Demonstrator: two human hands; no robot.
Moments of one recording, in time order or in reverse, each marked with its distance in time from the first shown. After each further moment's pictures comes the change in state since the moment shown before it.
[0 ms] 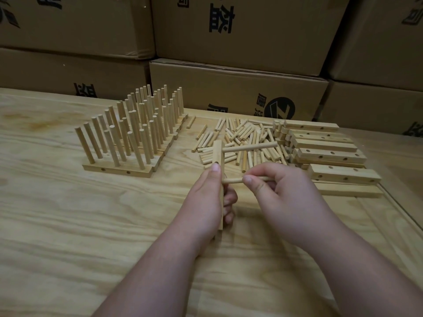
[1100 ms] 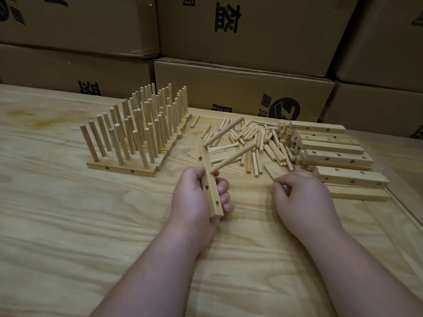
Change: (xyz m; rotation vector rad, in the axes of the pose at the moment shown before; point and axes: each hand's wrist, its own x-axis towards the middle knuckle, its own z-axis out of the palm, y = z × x) left_hand 0.000 0.021 0.001 -0.500 0.147 -0.163; right_hand 0.012 0.054 0.010 -0.460 0.182 0.166
